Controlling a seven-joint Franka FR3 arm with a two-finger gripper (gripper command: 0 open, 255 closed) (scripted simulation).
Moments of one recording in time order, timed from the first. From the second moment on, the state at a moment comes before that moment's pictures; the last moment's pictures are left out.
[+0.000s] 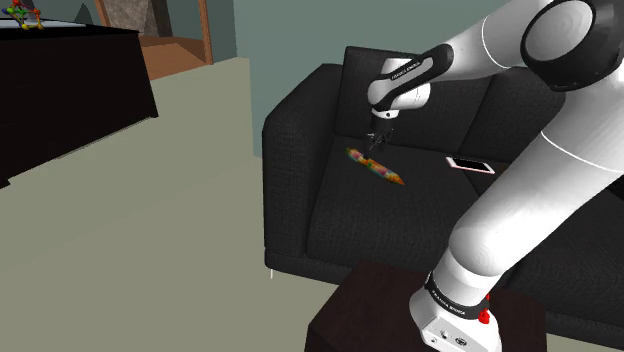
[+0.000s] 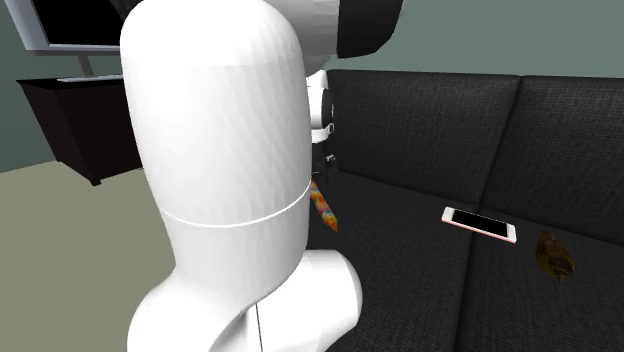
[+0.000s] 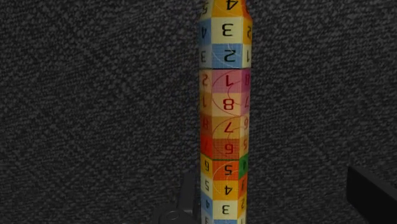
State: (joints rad) arm -0.21 -0.16 -0.42 -2.37 -0.11 2.25 -0.39
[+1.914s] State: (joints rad) arm -0.22 -0.04 -0.45 -2.38 -0.04 2.38 -0.45
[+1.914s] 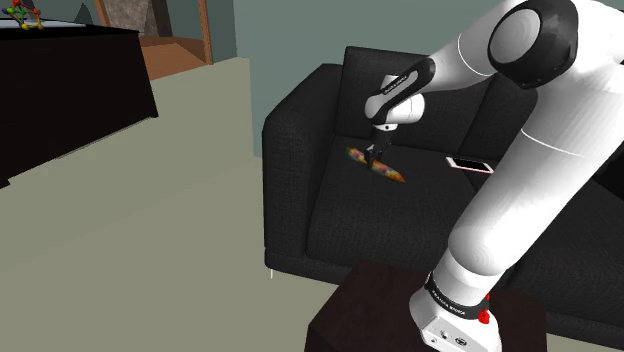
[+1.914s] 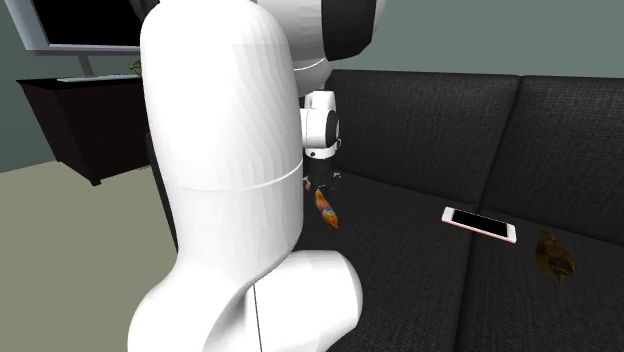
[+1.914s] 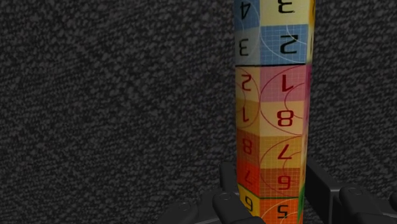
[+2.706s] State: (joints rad) arm -0.22 -0.14 -0.44 -2.30 -0.09 2.21 -0.41
